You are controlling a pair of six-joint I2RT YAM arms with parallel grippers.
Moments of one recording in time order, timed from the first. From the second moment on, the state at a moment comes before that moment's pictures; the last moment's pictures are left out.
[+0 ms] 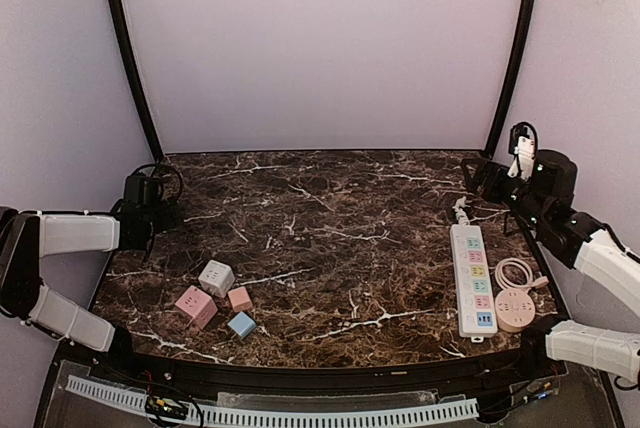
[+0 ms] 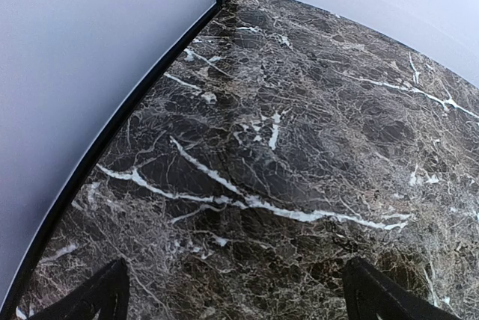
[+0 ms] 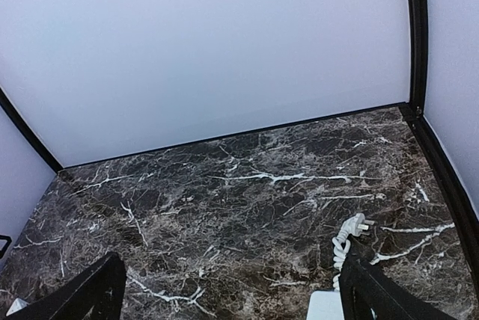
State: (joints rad) left arm -0.16 1.35 0.59 0.07 -0.45 -0.43; right arm 0.31 0.82 0.62 0.00 0.07 0.36
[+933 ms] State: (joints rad) left arm -0.16 1.38 0.60 0.07 -0.46 -0.43; right arm 0.32 1.46 0.90 -0.48 0.29 0.44
